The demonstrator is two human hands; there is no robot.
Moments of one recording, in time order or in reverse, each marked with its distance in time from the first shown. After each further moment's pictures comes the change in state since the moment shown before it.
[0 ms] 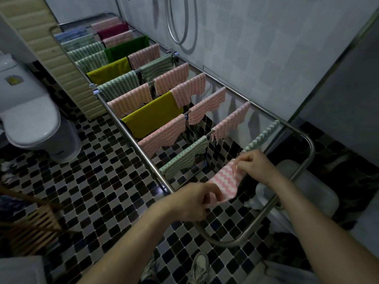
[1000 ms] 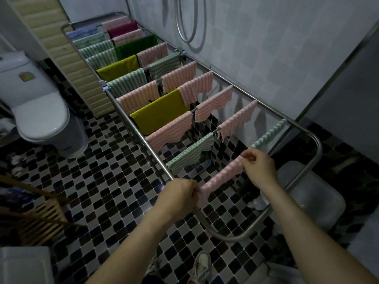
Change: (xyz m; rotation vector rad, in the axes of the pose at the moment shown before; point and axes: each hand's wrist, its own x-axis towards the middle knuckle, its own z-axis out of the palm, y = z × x) left_hand -0.007 -0.046 0.025 0.332 0.517 -0.079; right_hand -0.003 0.017 0.031 -0.092 0.425 0.087
